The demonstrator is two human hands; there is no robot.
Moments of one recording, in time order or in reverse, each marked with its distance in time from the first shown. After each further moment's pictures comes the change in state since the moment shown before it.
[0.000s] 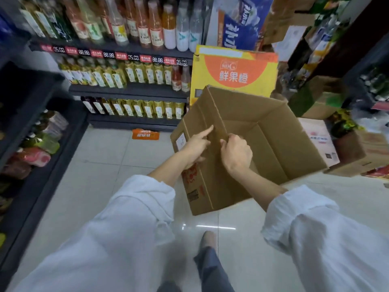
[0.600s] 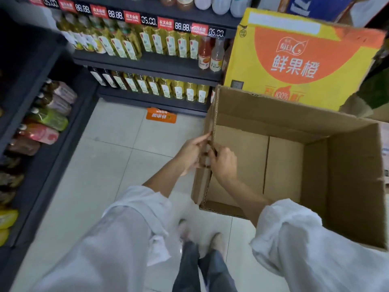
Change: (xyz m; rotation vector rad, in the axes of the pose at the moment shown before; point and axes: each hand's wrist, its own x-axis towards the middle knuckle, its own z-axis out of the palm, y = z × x) left_hand 0.160 -0.043 -0.100 -0.333 0.065 -0.243; right_hand 0.135 -0.058 0.169 0.191 -0.373 -0.151
